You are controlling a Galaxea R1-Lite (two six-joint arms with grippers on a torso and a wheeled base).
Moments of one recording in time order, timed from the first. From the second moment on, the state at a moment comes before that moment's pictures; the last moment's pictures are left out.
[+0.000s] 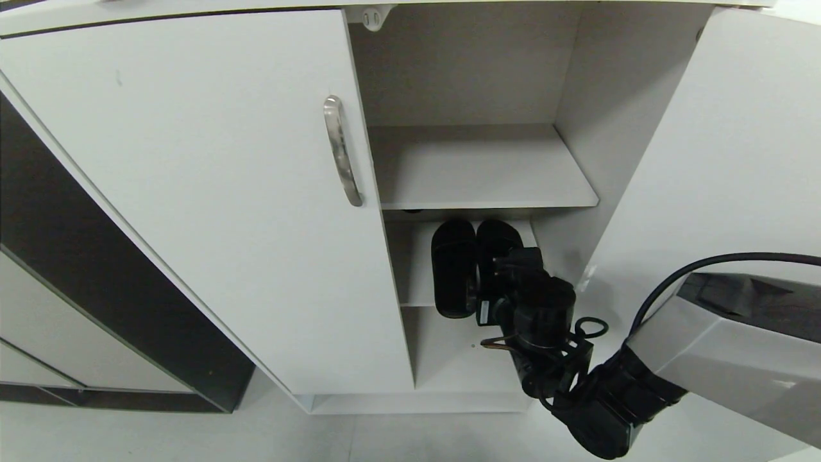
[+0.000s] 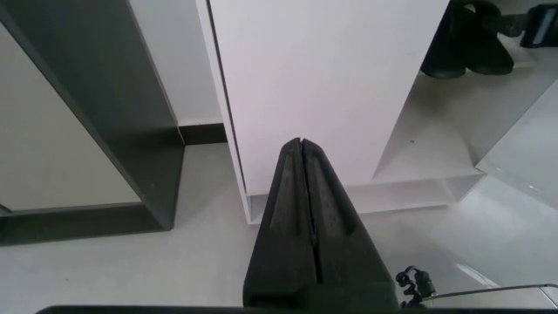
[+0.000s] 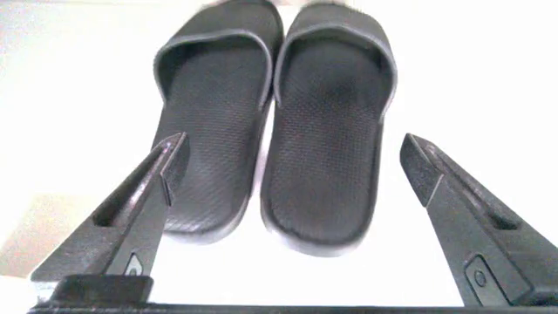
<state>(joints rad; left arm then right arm) 0.00 0.00 0.00 0.00 -0.05 0.03 0.76 2.21 -0.93 -1.28 -0.66 0.05</state>
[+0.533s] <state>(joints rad) 0.00 0.00 0.00 0.00 -0.05 0.03 0.77 2.17 -0.86 -1.31 -0.67 0.05</state>
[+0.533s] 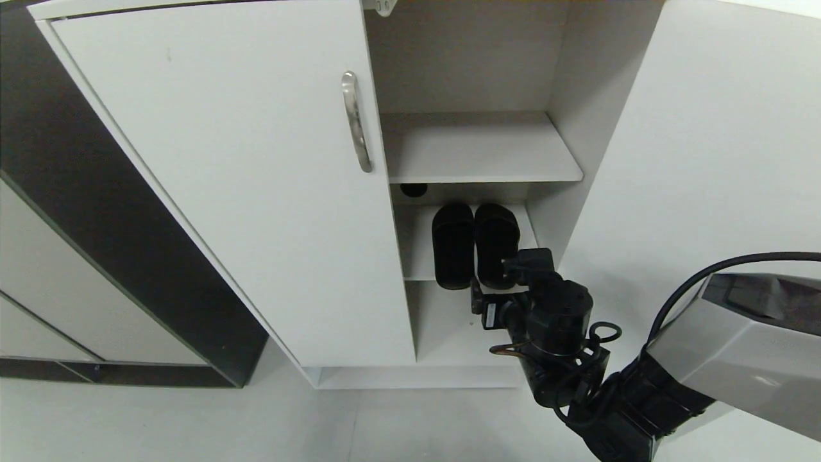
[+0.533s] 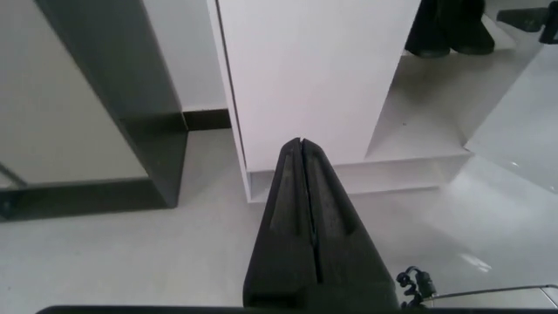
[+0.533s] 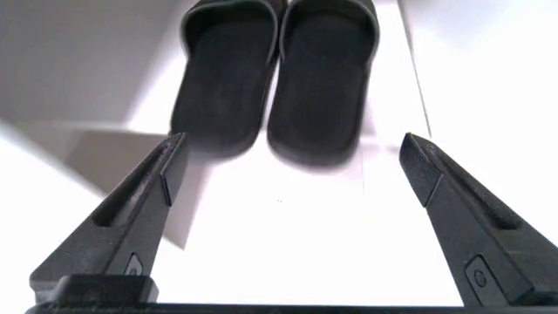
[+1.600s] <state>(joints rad) 0.00 0.00 0.00 0.00 -0.05 0.03 0.78 2.15 -0.83 -1.34 -0.67 0.05</state>
